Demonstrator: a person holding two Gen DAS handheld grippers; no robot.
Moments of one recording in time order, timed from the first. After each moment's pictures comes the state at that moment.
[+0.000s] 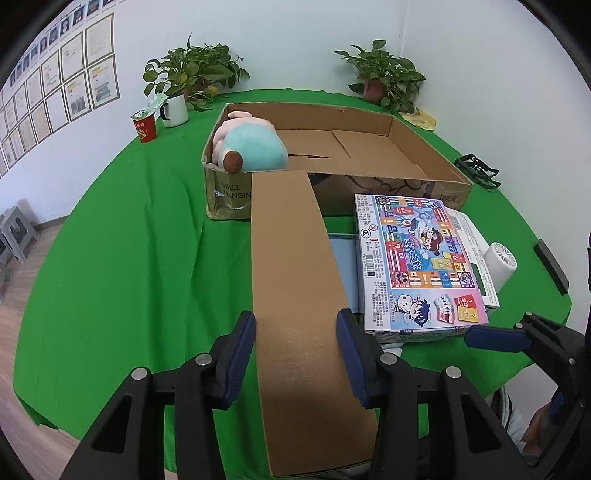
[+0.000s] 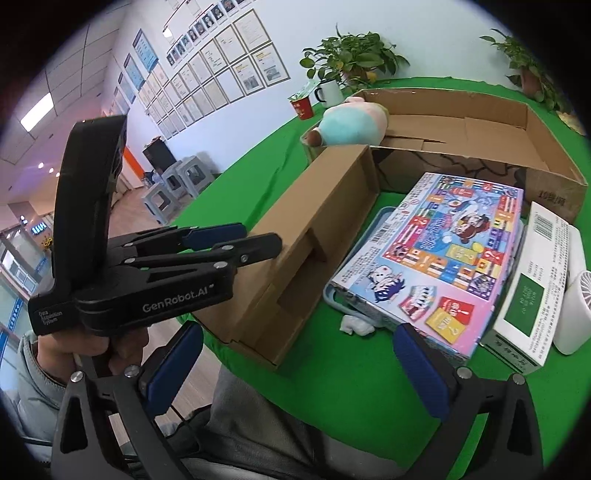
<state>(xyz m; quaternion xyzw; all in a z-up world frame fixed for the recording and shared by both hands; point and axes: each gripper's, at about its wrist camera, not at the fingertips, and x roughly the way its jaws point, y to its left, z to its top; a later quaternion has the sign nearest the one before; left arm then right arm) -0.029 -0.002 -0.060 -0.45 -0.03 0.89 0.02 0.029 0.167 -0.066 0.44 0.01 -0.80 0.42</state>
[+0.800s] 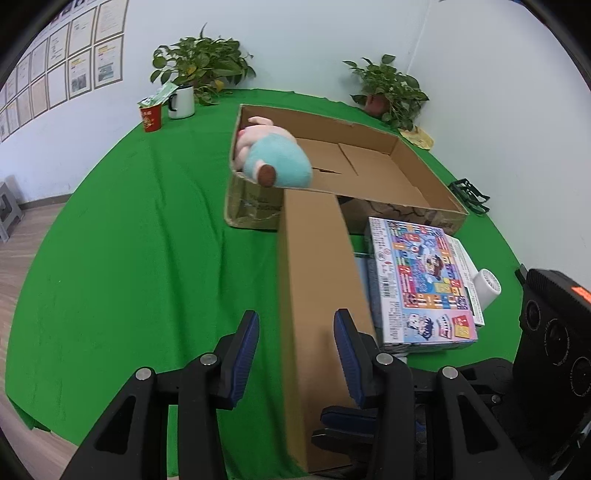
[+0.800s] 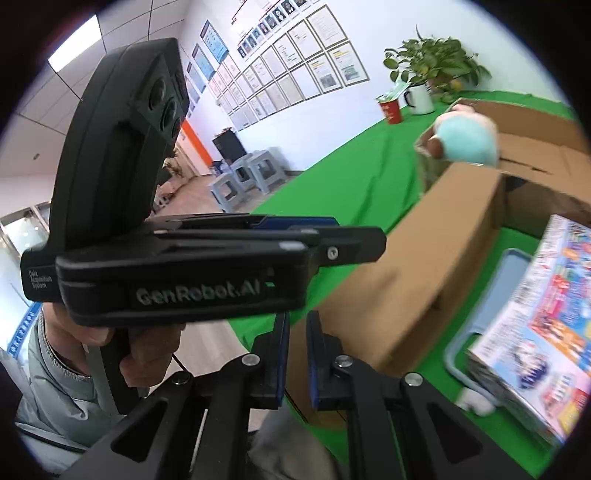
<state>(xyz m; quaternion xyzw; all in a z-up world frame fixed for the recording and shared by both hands) -0.029 -0.061 -0.040 -0.44 -0.09 0.89 0.05 0.038 0.093 -0.071 0.40 0.00 -0.73 0.55</state>
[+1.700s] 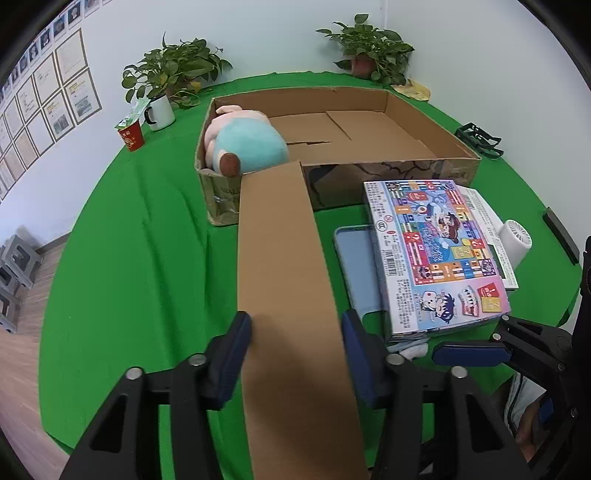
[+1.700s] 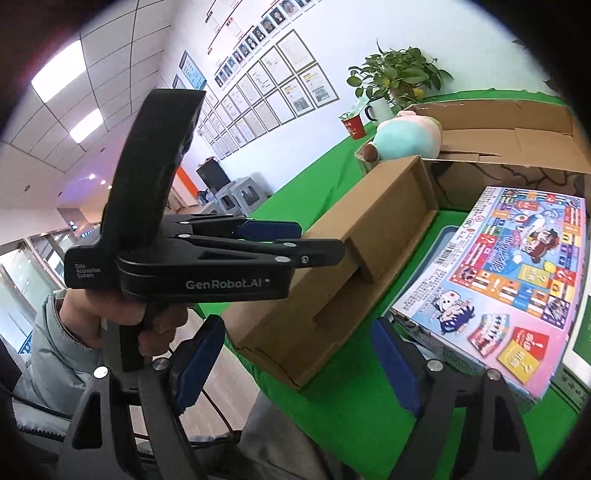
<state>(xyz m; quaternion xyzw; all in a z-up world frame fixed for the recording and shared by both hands) -0.054 -0.010 -0.058 -0.48 0.03 0.88 0.03 0.031 0.166 -0.080 0.39 -0.05 -0.76 0.51</state>
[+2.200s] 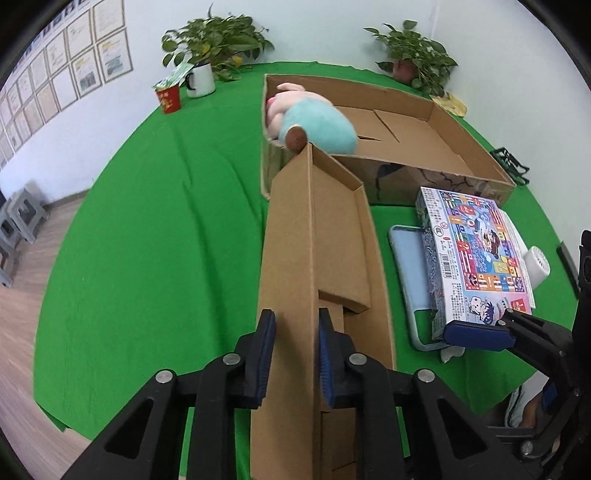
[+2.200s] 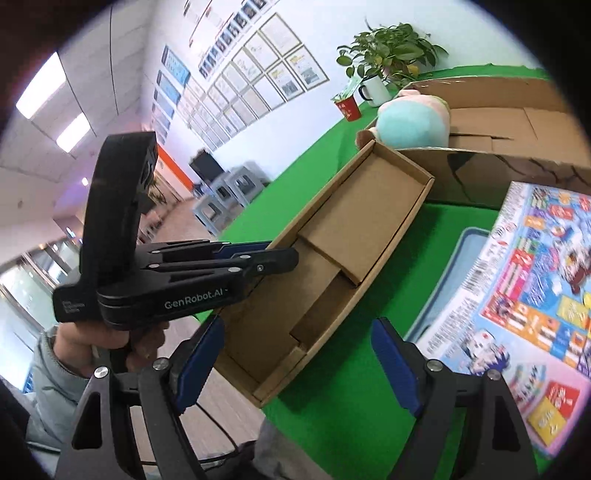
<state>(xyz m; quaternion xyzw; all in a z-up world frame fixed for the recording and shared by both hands) -0.051 -0.074 -0.069 -0.50 -0.04 0.87 -0.01 0.004 0.122 -0.080 0.43 -0.05 -0.75 0.50</state>
